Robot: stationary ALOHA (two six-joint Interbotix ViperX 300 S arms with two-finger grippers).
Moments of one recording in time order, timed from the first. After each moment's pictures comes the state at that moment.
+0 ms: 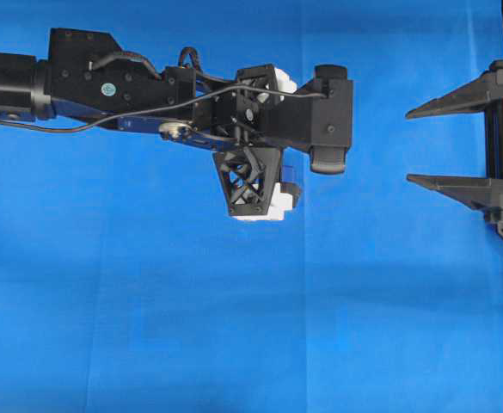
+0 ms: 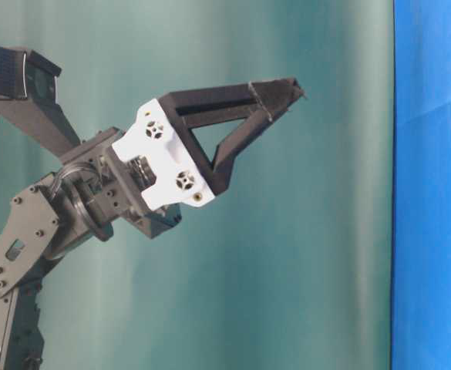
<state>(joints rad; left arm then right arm) 0.02 0.19 -0.04 0.01 0.74 0.07 -0.01 -0.94 1.12 0.01 -0.17 0.04</state>
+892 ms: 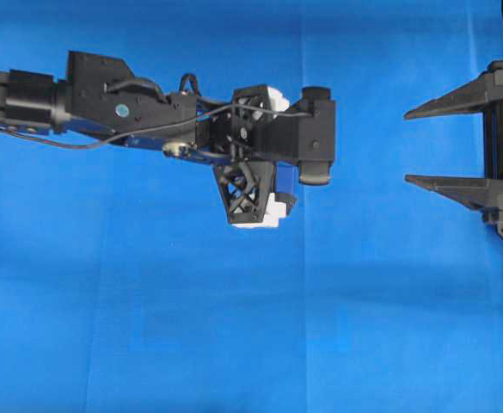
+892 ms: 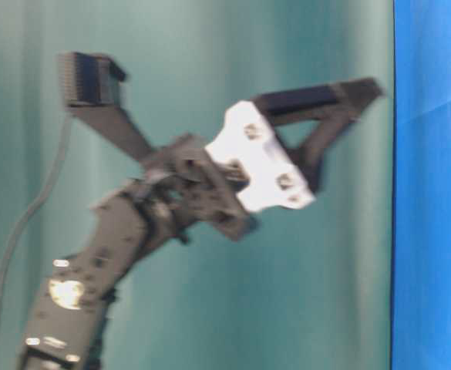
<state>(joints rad) 0.03 0.24 0.12 0.01 0.52 0.06 -0.01 -0.93 1.12 0.01 -0.17 0.04</state>
